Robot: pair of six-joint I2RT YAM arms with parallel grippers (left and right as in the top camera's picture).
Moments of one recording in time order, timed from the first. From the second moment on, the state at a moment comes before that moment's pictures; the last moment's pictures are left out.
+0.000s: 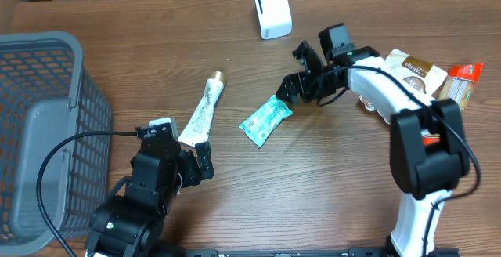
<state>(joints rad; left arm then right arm) -0.34 0.74 0.84 -0.95 -0.18 -0.50 0.29 2.10 1.48 -0.64 -0.61 0.01</state>
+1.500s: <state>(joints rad) -0.34 0.74 0.84 -0.95 -0.18 -0.50 0.32 2.21 1.45 -0.70 -0.86 0.13</state>
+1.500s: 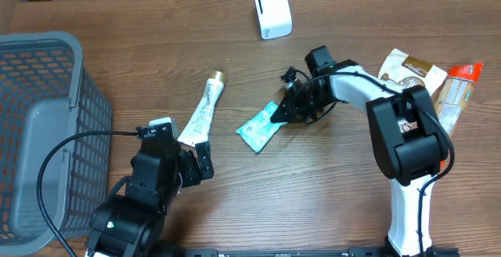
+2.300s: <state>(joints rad) -0.34 0.74 0.84 -0.95 -0.18 -0.50 0.12 1.58 1.44 -0.74 -0.80 0.32</state>
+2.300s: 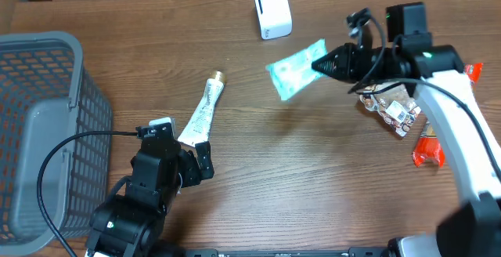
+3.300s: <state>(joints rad) -0.34 0.74 0.84 -0.95 -0.18 -0.50 0.34 1.66 1.75 -0.75 -0.35 0.45</state>
